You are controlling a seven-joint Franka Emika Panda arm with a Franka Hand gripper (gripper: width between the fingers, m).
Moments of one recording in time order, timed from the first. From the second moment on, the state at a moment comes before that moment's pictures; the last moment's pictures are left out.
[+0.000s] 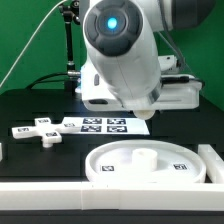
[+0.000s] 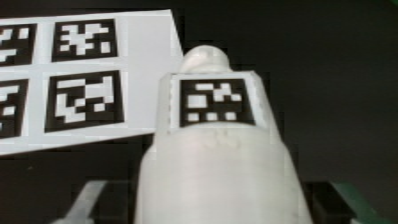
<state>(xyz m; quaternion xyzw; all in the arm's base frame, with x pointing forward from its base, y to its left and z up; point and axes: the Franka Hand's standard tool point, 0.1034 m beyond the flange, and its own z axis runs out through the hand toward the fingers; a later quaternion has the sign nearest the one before) 0.455 0.051 0.058 -0.88 0.10 0.44 0.12</state>
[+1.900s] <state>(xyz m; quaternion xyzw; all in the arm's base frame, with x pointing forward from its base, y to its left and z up) 0.559 0.037 0.109 -0.99 0.03 -0.15 0.04</state>
